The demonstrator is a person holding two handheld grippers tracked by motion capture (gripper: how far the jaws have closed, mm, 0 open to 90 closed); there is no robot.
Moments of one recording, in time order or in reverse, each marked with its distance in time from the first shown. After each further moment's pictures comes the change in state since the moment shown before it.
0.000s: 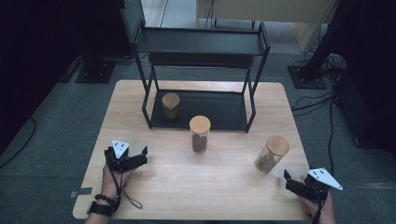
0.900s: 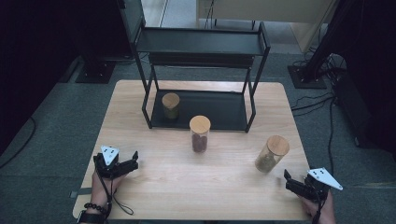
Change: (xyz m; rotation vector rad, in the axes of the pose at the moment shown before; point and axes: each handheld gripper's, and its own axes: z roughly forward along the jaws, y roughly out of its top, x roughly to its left) left arm 0.021 -0.013 -0.022 -0.004 0.040 0.004; right arm 0.000 0.000 0.000 0.001 -0.006 0.001
